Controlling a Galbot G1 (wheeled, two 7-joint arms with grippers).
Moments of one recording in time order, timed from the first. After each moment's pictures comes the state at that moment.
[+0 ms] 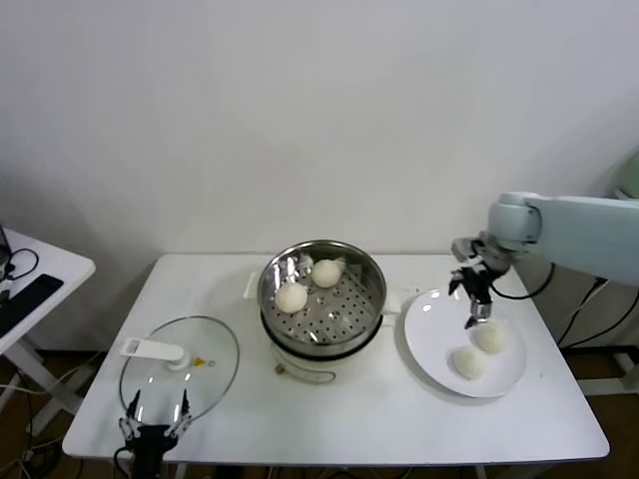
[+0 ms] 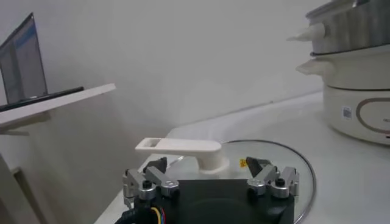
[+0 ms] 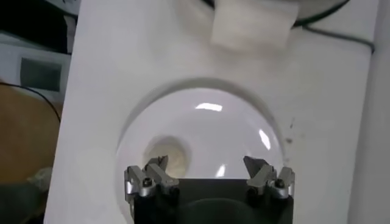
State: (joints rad) left arm 1.65 -1.59 -0.79 -1.75 0.17 -0.23 0.00; right arm 0.76 0.78 -1.83 1.31 0.54 -0.19 -0.96
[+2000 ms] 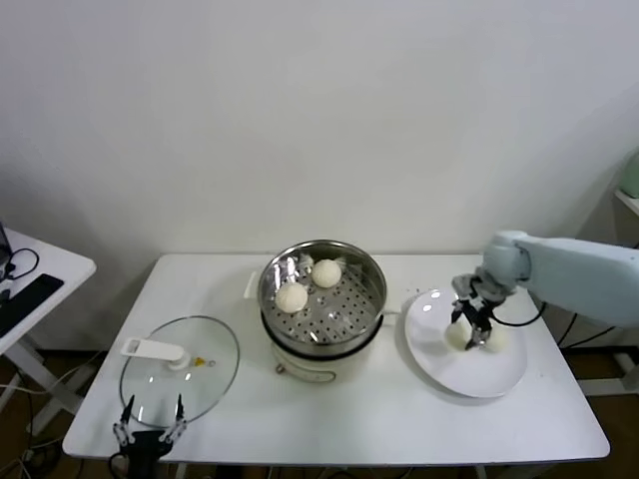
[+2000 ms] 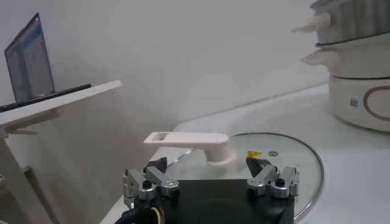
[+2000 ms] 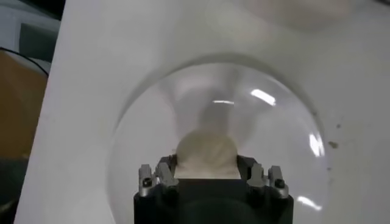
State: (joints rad) left arm 1.66 -1.59 -0.80 -1.74 0.19 -0.24 -0.01; right arm 0.61 0.79 -1.67 1.26 0.34 -0.10 -0.99
